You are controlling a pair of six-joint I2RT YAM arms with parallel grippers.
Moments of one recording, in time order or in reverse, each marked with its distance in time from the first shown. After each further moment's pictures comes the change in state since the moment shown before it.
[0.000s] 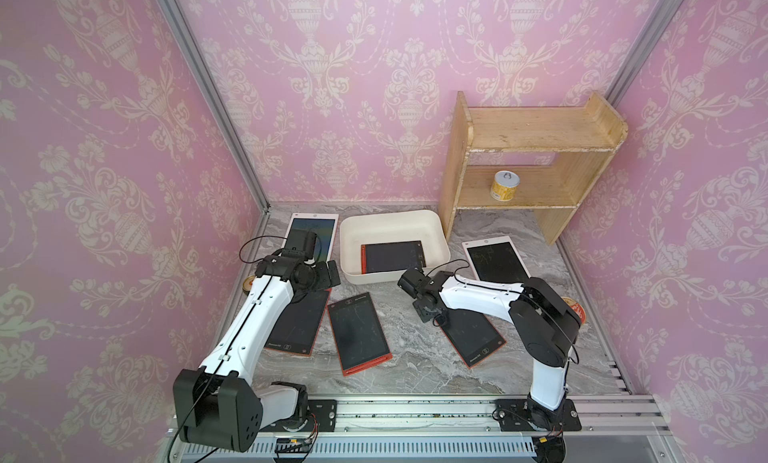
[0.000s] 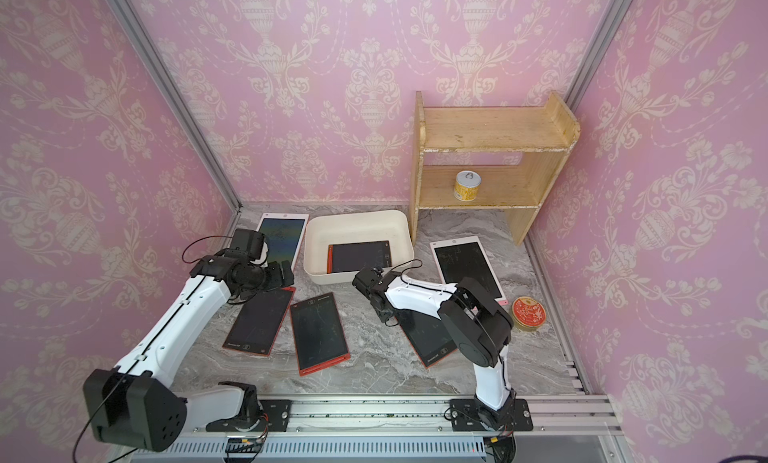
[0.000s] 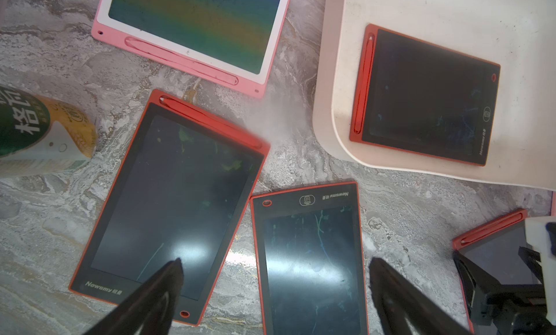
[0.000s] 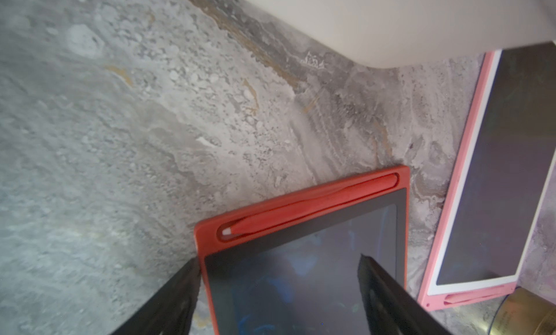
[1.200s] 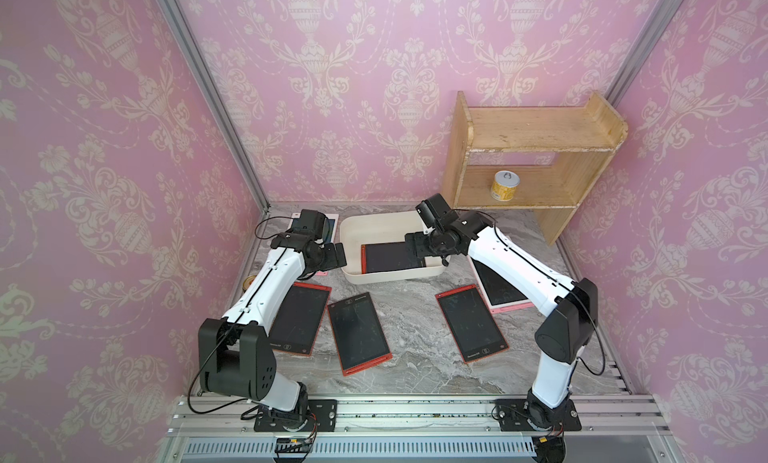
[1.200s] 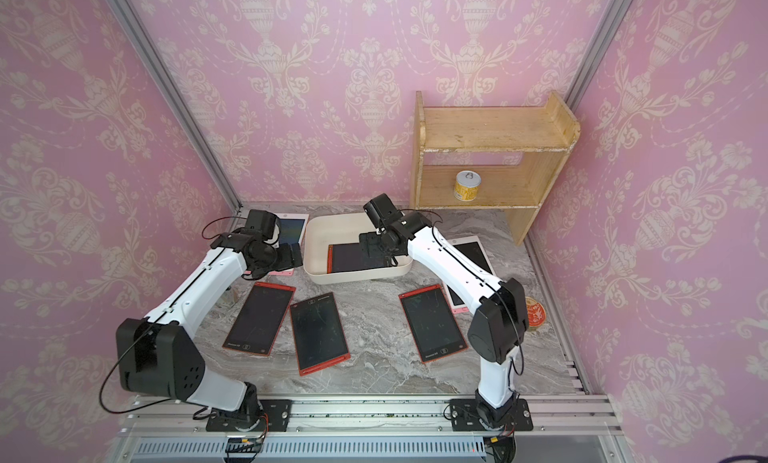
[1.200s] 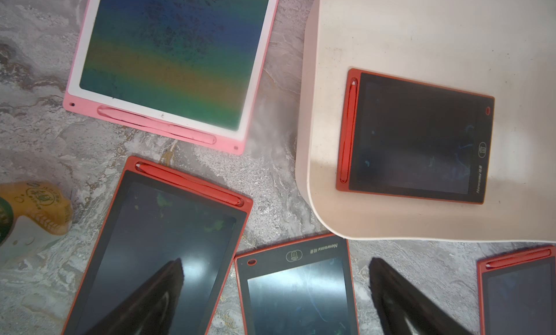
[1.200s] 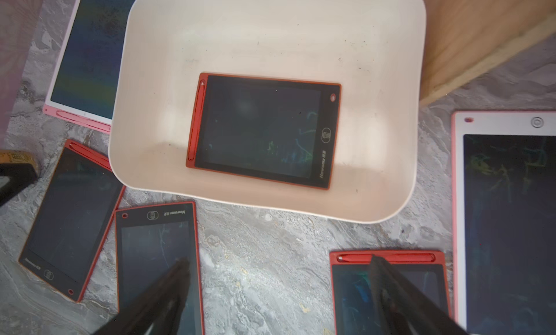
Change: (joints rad) left arm 0.000 0.273 0.175 0.100 -0.004 0.055; right arm -0.183 0.032 0.658 -0.204 -0.383 0.092
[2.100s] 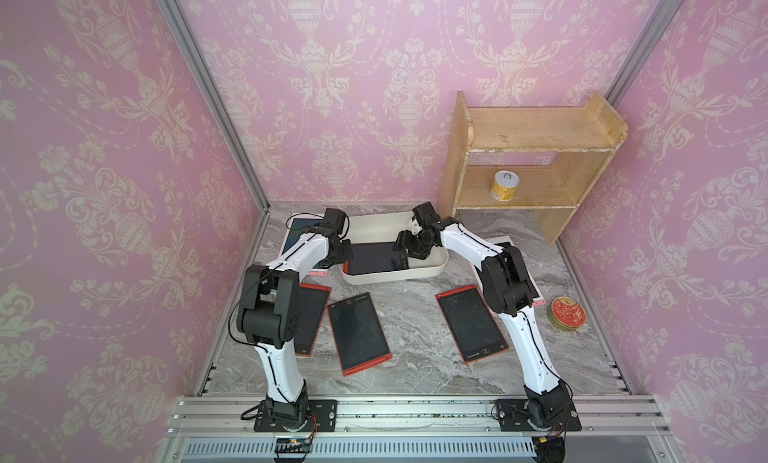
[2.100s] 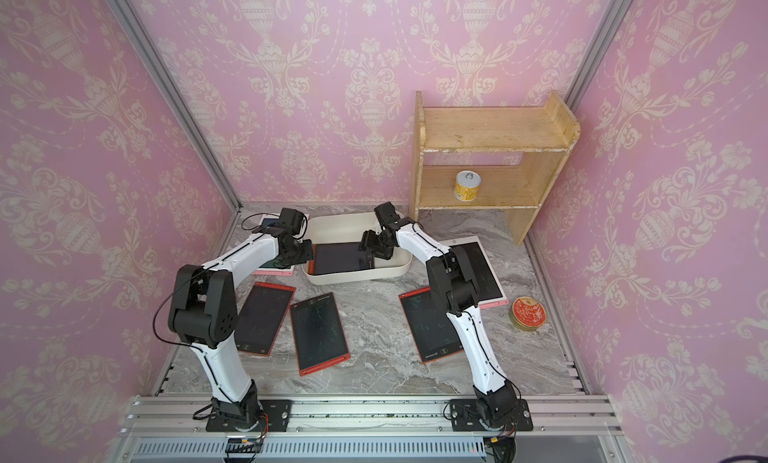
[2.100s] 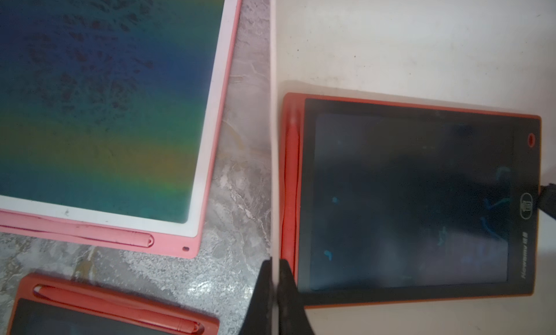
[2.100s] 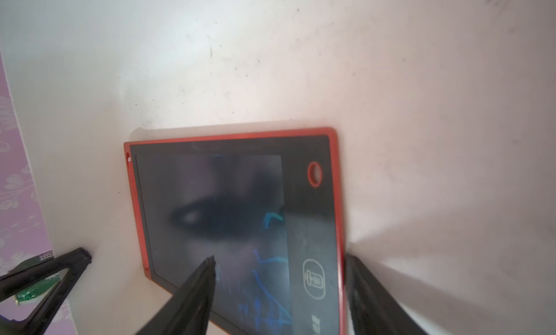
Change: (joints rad) left arm -0.013 0.296 0.053 0.232 -0.009 0.011; right arm -0.148 0.560 0.373 -0.034 -0.037 0.040
